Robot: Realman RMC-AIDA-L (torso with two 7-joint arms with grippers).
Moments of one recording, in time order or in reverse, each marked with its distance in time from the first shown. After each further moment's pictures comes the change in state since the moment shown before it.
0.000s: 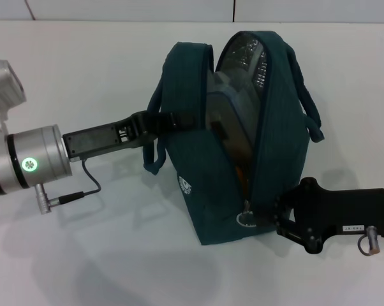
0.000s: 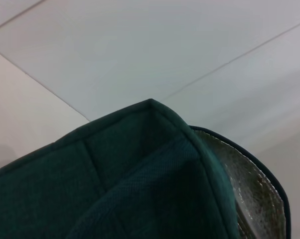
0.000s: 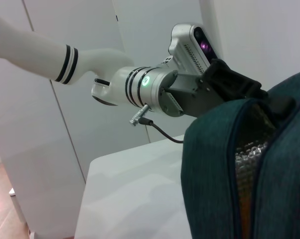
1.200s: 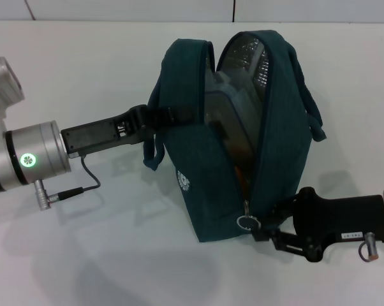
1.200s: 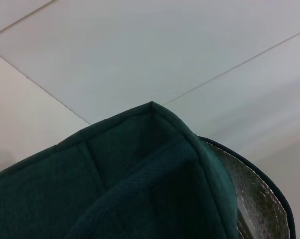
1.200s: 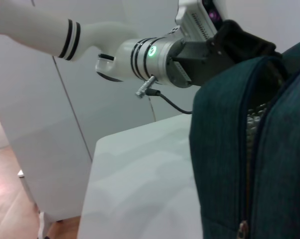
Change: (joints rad) left arm 0.003 -0.003 -0.005 0.017 -0.007 -0.007 -0.033; right arm 0.014 0.003 0.008 0.008 -0.068 0.014 0.023
